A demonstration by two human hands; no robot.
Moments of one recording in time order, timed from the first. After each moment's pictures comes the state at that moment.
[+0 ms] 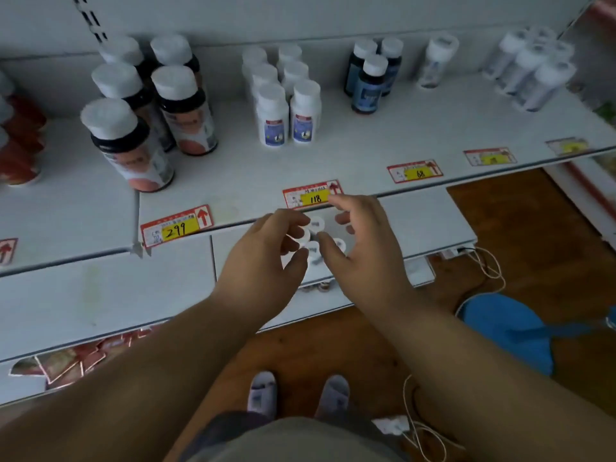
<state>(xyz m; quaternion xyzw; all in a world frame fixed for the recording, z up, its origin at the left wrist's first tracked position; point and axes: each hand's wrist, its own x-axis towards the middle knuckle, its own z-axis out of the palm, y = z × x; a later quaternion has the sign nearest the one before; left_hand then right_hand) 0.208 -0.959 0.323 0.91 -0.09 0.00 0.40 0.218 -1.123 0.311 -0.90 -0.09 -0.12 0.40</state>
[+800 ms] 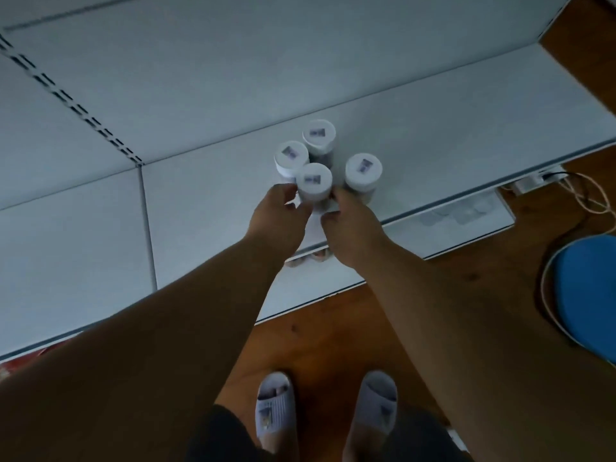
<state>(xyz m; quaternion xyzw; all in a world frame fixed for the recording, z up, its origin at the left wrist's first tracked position) 0.335 -1.020 -0.061 0.86 0.13 -0.16 0.47 0.318 -1.143 -0.073 -0.88 0.12 0.16 0.43</state>
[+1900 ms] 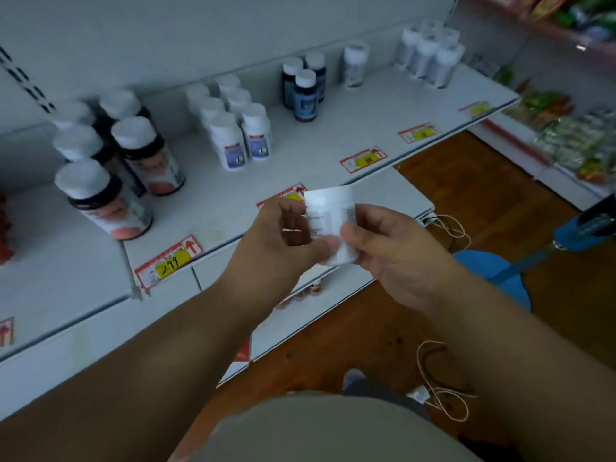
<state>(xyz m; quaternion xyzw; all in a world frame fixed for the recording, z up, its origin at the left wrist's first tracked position) 0.211 -0.963 0.372 0.75 -0.10 -0.20 0.62 0.162 -1.140 0.383 -0.61 0.10 0.10 0.78</state>
